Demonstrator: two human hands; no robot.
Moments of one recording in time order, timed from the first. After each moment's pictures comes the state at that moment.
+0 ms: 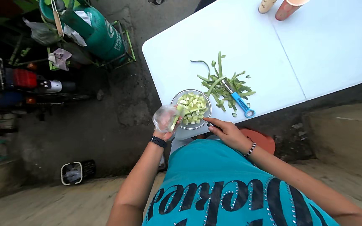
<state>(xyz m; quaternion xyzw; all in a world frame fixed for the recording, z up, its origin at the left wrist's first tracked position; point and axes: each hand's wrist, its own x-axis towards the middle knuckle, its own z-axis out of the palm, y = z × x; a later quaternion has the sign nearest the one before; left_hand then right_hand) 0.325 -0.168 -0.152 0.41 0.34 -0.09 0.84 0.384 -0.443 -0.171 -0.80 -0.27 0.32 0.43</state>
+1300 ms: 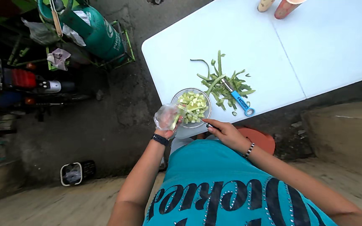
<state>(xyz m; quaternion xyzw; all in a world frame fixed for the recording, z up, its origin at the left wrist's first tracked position) 0.329 -0.170 -0.157 0.37 0.37 -0.11 0.84 0.377 -0.441 -0.171 -0.80 -0.27 0.34 0.42</state>
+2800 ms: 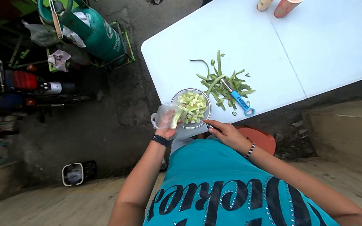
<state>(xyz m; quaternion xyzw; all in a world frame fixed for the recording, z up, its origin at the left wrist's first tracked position) 0.330 -0.176 -0.156 0.32 0.42 -0.08 0.85 0.375 -0.446 -0.174 -0.79 -0.26 0.35 0.43</state>
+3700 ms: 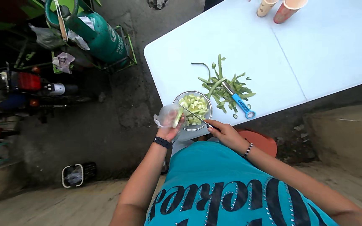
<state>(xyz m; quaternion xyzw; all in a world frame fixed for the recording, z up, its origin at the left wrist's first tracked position) 0.329 -0.176 -0.158 0.27 0.42 -0.04 0.87 0.381 -0.437 -0.179 -0.79 -0.23 0.37 0.43</state>
